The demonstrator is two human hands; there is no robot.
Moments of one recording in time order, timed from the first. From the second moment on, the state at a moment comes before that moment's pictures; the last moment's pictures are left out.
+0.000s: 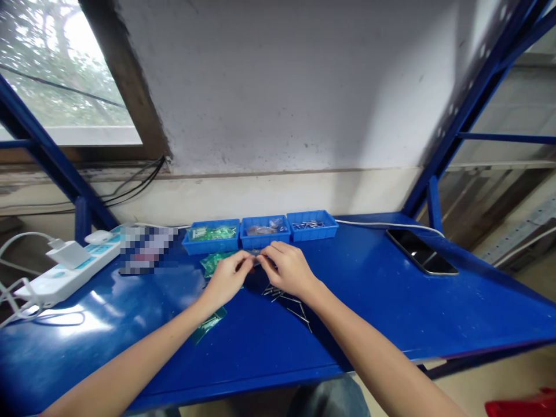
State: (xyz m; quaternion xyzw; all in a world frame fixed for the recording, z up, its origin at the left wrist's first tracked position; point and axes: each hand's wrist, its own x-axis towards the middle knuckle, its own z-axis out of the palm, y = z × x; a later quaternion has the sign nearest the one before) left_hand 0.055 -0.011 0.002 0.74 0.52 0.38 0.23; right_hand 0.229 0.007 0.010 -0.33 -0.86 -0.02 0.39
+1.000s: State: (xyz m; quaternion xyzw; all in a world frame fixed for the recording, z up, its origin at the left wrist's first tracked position) left_hand 0.046 -0.011 -0.009 0.85 0.49 0.17 0.10; right_hand 0.237 0.020 0.002 -0.35 -0.89 0.09 0.27
